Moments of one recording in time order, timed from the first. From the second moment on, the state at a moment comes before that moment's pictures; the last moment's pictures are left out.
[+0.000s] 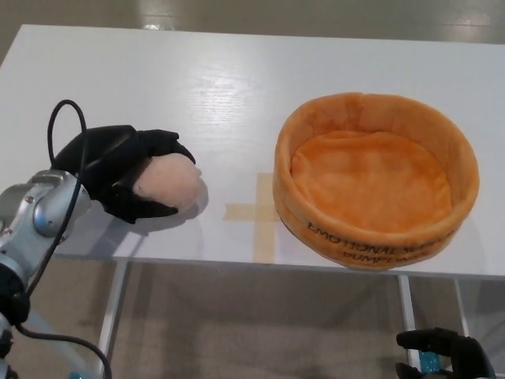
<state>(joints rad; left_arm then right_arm) -0.79 0.55 -0.37 0.99 0.50 -0.53 -0.01 -0.40 -0.18 -0.09 1.31 -0.13 -0.17 -0.10</state>
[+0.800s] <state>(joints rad) -1.01 0.55 -0.33 0.99 0.51 -0.54 0.02 -0.41 -0.18 -0.09 1.31 -0.13 -0.17 -0.09</state>
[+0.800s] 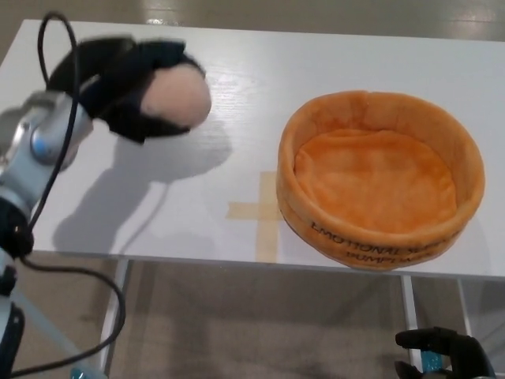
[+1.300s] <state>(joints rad) -1.20 0.36 -0.41 0.98 0.57 -0.47 0.02 -0.41 -0.18 -0.09 1.31 -0.13 -0.17 -0.09</state>
